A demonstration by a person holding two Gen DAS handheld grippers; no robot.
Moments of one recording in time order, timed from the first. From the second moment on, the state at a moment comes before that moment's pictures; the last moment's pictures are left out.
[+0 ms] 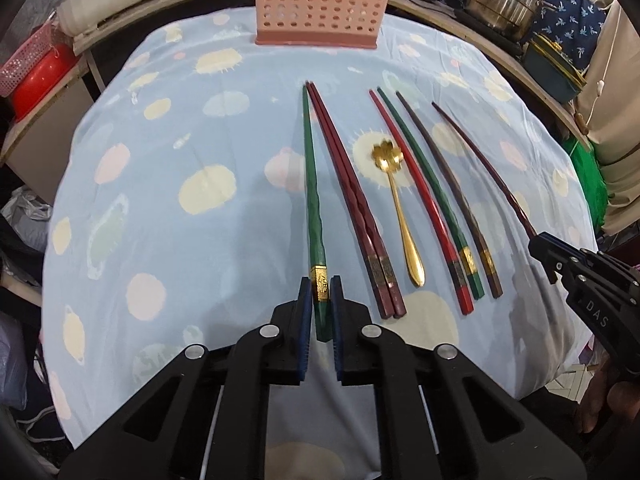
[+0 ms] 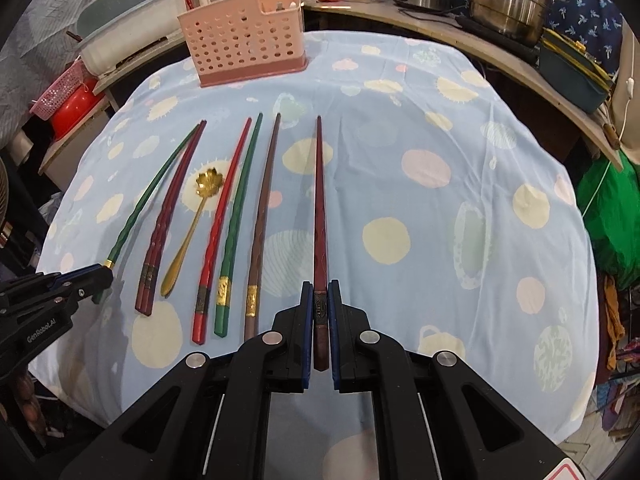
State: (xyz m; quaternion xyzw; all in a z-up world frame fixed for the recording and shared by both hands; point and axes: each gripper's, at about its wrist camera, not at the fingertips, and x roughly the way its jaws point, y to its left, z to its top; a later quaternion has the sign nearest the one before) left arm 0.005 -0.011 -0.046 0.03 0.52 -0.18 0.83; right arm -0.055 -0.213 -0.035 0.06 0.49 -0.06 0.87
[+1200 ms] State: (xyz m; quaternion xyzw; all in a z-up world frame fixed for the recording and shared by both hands) left arm 0.128 -0.016 0.128 0.02 0.34 -0.17 0.93; right arm 0.062 -0.244 0.119 0.08 0.32 -0.03 0.94
